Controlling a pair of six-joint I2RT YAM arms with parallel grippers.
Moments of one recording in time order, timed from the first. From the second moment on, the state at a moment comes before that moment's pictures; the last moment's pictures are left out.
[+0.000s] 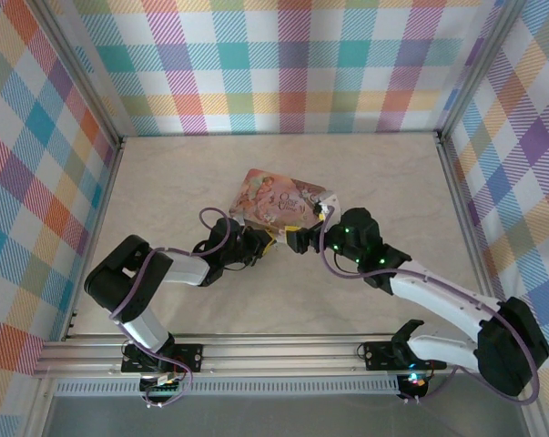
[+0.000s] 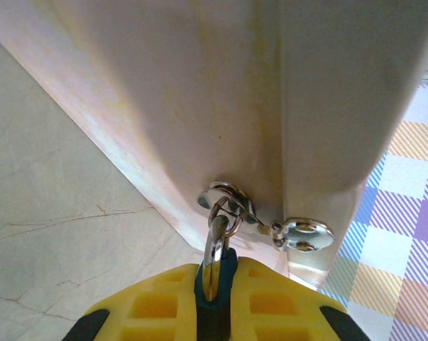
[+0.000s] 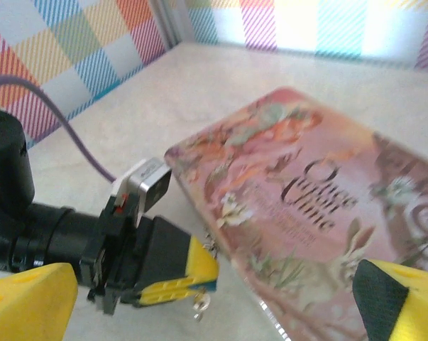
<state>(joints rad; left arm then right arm) -0.60 1.66 0.54 0.62 0.30 -1.44 0.71 1.10 0.61 0.19 -0.09 0.18</state>
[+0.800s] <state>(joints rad) -0.60 1.65 0.60 0.49 0.32 -1.48 0.87 1.30 0.54 0.28 -0.03 -0.60</state>
